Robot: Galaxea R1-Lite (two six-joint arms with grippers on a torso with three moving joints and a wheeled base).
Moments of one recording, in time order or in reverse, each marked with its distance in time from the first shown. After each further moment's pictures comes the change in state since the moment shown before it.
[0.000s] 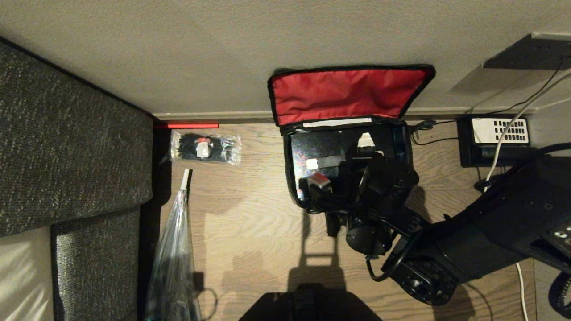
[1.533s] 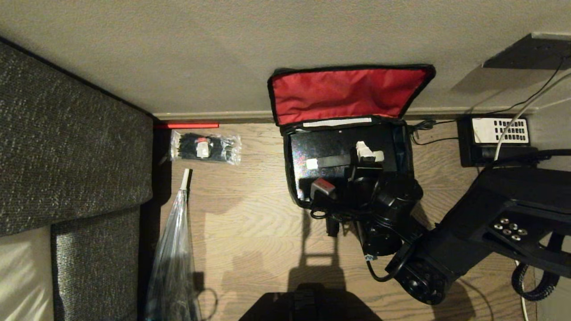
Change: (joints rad) left arm 0.000 0.000 0.000 0.000 0.000 0.000; right arm -0.104 0.101 0.079 -0.188 0.334 0.215
